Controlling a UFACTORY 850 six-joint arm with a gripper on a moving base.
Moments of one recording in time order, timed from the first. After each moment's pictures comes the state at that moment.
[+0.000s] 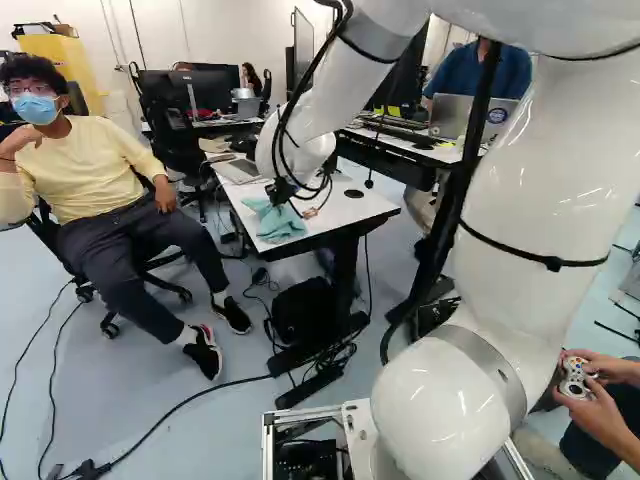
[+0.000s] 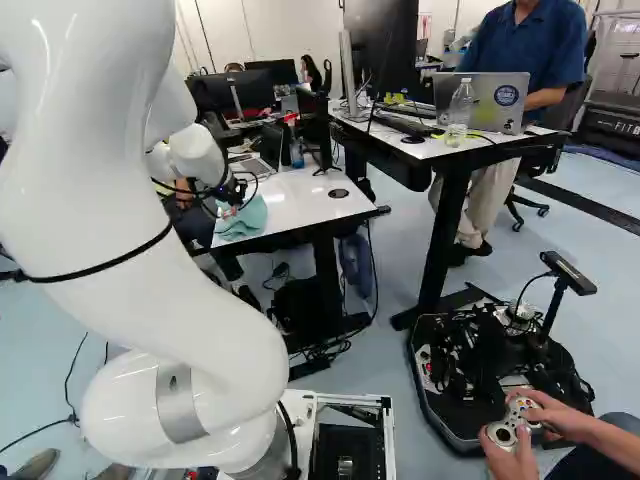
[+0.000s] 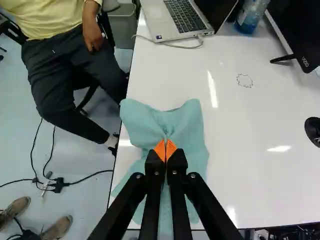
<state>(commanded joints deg) 21.3 -5.1 -45.7 -1.4 3.7 0.0</state>
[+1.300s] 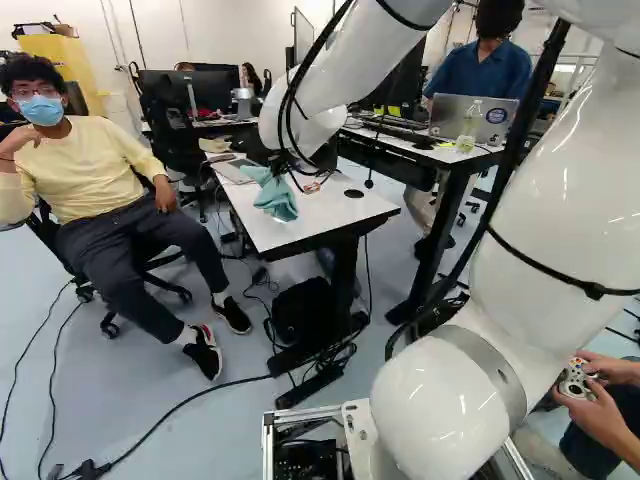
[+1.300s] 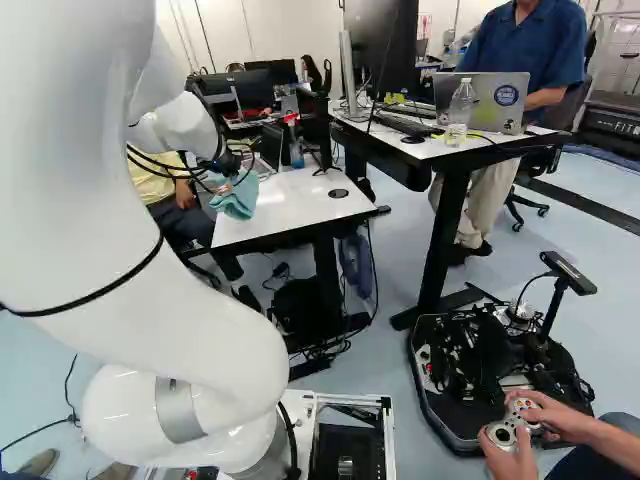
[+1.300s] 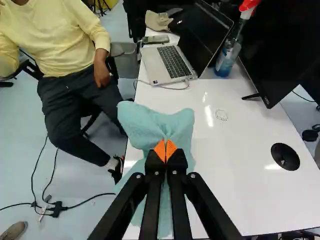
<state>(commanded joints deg) 20.5 1.4 -48.2 -1.4 3.7 0.0</state>
